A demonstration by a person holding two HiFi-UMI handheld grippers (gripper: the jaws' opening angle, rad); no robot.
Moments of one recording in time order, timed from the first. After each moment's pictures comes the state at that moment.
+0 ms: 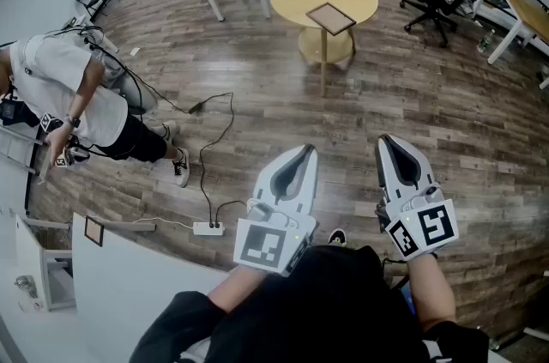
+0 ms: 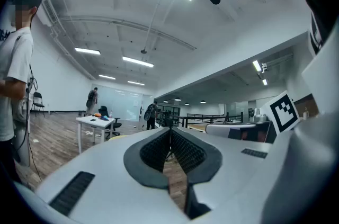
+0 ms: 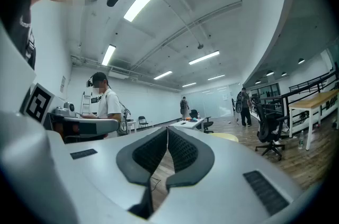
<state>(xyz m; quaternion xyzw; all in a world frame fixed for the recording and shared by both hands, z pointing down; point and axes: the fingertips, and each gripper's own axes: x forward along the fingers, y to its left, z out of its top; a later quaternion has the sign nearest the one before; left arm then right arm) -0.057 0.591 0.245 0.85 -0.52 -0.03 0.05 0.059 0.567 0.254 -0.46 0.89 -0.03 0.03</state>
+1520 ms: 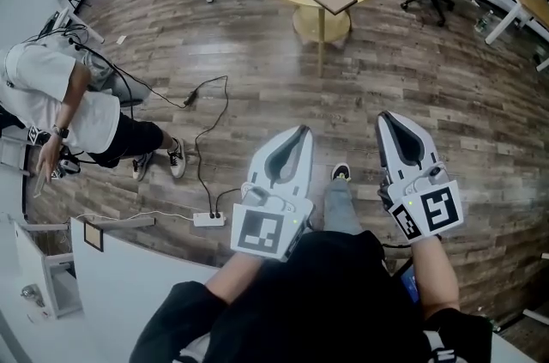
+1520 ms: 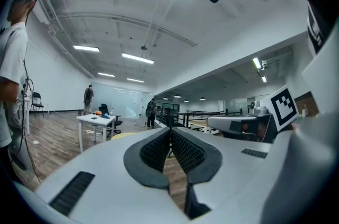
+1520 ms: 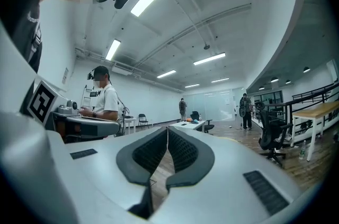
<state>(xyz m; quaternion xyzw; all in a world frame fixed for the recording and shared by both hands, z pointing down) -0.113 0.540 0.267 0.85 -0.52 -0.02 0.05 0.005 0.519 0.259 -0.45 0.89 0.01 0.01</state>
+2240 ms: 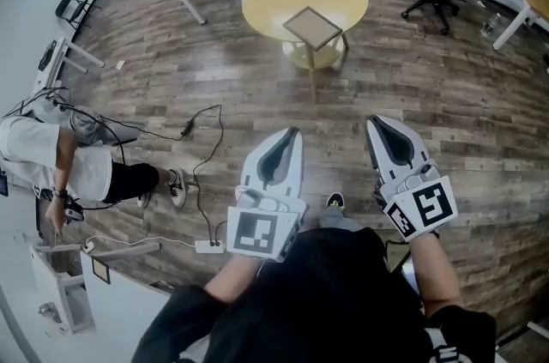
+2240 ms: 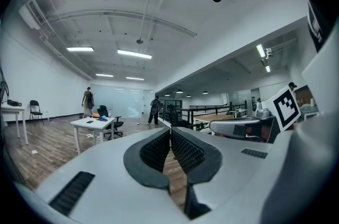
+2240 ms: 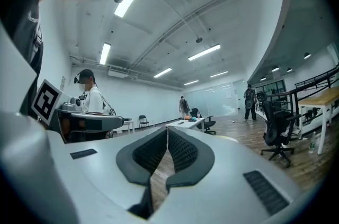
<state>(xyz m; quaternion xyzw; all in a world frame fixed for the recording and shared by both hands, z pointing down) -0.008 0.337 0.268 0.85 -0.53 0.02 0.03 0.109 0.318 0.281 -0.44 0.90 -0.03 0.02</state>
